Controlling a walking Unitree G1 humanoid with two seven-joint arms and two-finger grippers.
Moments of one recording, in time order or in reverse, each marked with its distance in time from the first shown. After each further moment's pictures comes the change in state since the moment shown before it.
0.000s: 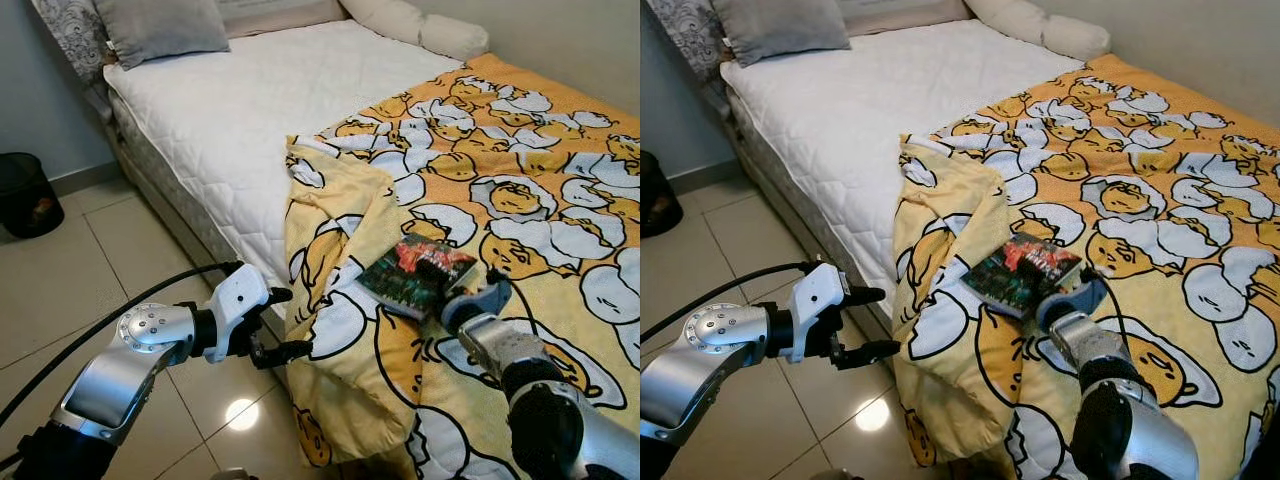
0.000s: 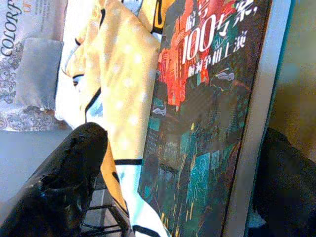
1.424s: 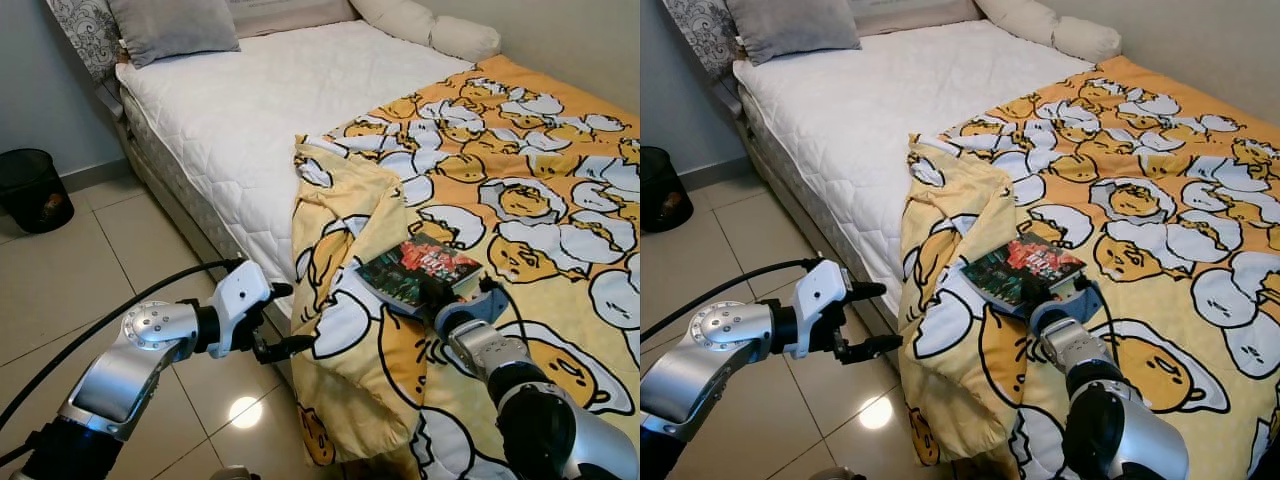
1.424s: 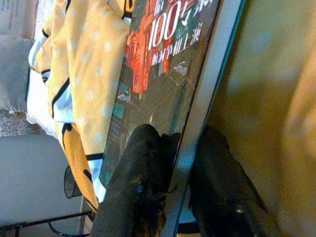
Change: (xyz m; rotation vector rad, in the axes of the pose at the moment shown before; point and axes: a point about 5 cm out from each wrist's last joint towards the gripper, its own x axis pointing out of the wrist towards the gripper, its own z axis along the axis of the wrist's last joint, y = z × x) left arm 0.005 0.004 -0.001 0.008 -0.018 0.022; right arm 0.003 -0.008 -0.015 -0.030 -0.033 -0.102
